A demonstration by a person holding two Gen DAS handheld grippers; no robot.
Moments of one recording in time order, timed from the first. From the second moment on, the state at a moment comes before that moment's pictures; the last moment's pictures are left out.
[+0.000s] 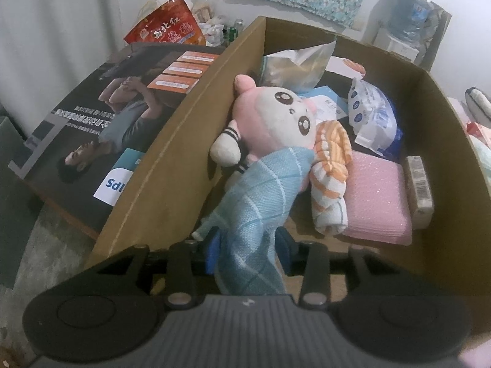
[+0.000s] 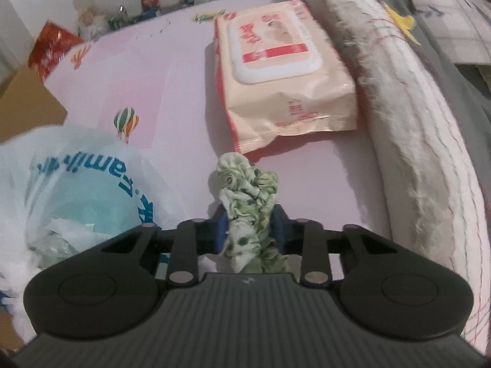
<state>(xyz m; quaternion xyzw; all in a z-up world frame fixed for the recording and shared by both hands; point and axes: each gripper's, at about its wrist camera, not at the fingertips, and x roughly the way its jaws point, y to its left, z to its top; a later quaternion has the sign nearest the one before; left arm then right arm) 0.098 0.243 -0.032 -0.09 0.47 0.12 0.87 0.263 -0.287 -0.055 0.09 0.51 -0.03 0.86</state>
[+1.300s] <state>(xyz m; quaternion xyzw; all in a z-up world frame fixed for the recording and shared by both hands) -0.009 0.236 0.028 -0.10 0.34 0.13 0.92 0.237 0.119 -0.023 0.00 0.57 0.32 0.76</state>
